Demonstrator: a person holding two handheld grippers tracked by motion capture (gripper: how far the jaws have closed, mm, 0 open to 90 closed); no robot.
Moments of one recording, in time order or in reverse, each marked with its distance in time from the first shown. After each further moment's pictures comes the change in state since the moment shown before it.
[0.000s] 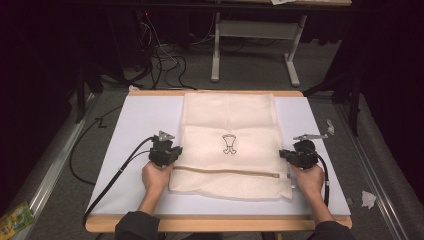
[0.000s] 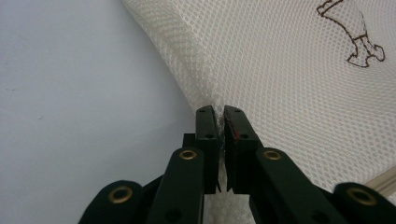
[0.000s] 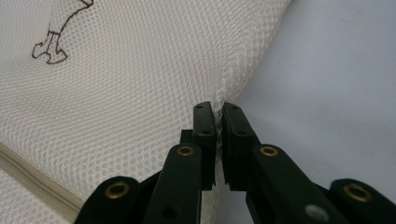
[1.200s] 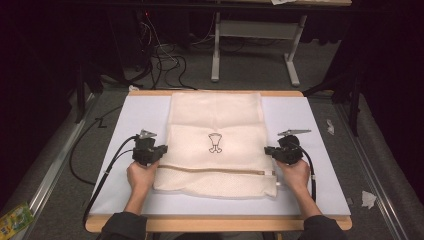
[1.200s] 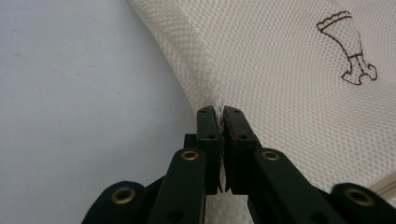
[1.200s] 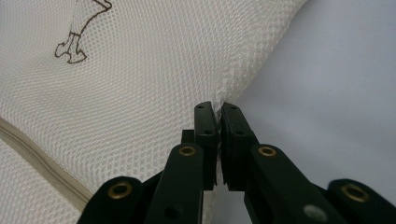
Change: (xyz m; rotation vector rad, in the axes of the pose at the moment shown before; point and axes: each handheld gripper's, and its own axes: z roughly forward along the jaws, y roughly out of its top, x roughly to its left) left arm 0.039 -0.008 -0.023 -0.015 0.009 -0.088; right arm 0.034 0.022 0.017 0.009 0.077 -0.045
